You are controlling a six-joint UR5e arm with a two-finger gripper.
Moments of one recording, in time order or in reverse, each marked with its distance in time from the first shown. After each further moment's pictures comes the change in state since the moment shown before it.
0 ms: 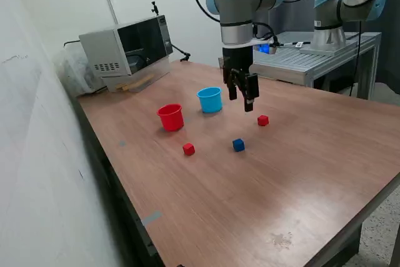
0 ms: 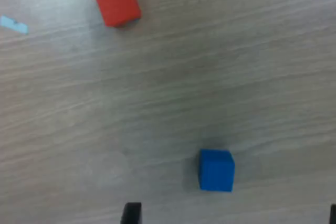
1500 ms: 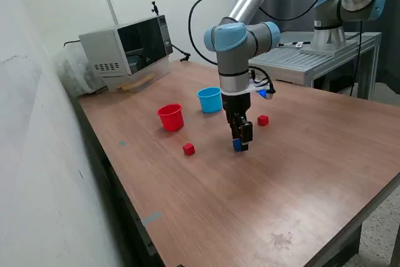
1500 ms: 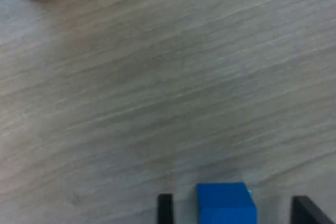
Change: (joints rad) arm 0.002 0.197 -0.086 -0.078 0.000 0.109
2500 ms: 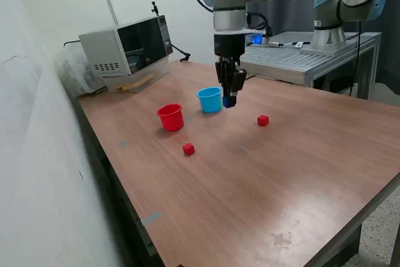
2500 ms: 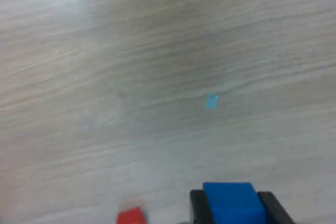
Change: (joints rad) arm -0.010 -0.231 0.038 0.066 -0.008 -0.104
